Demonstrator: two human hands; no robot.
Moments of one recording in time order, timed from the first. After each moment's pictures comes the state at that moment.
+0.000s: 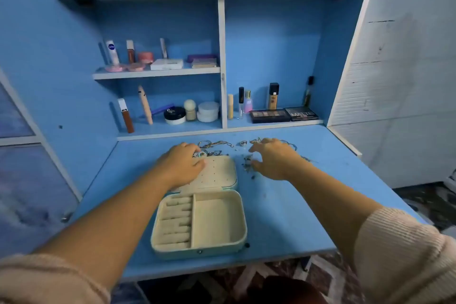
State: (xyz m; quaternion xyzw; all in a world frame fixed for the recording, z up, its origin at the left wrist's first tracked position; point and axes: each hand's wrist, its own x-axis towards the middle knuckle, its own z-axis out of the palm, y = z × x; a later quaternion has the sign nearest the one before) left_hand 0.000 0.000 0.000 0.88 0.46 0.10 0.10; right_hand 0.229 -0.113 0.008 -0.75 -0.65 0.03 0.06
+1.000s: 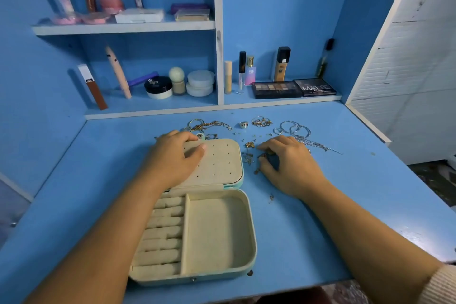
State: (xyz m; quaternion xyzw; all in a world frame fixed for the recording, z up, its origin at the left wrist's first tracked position) left_hand 0.020 0.003 -0.027 0.83 0.49 0.21 0.17; right_hand 0.248 -0.116 -0.055 -0.74 -0.62 0.00 0.26
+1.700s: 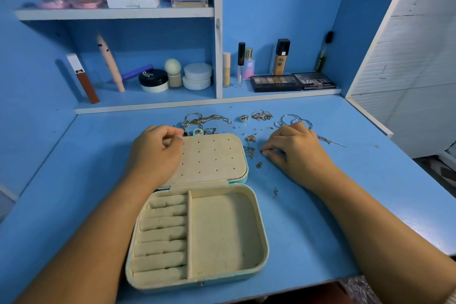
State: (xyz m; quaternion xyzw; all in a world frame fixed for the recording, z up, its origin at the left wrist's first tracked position) left_hand 0.008 0.001 -0.031 0.74 0.53 0.35 0.23; right_hand 0.256 -0.116 -0.050 -0.70 -0.67 -0.08 0.25
